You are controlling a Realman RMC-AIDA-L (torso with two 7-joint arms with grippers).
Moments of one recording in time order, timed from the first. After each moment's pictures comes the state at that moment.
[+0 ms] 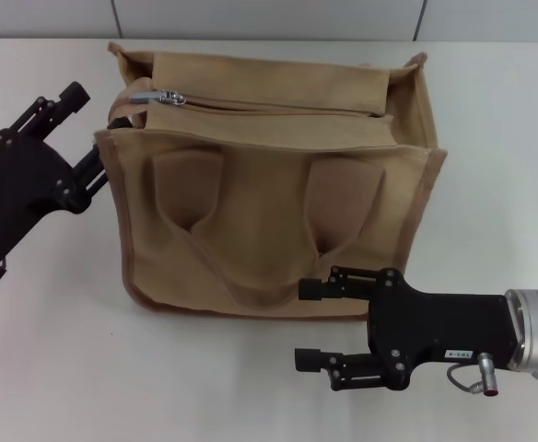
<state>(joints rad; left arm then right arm) -0.37 -2.08 0.26 0.18 1.70 1.72 -0.61 0.51 2.09 -1.06 -0.27 -1.69 -1.67 0.93</state>
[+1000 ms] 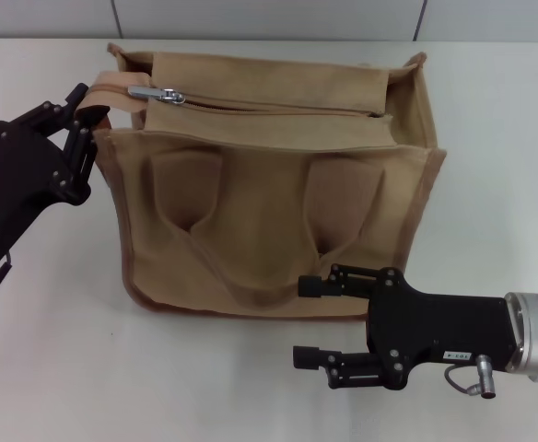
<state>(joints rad) -0.38 -2.08 0.25 0.12 1.66 1.76 -0.58 0.51 2.09 -1.05 -0.23 -1.66 -1.67 0.88</state>
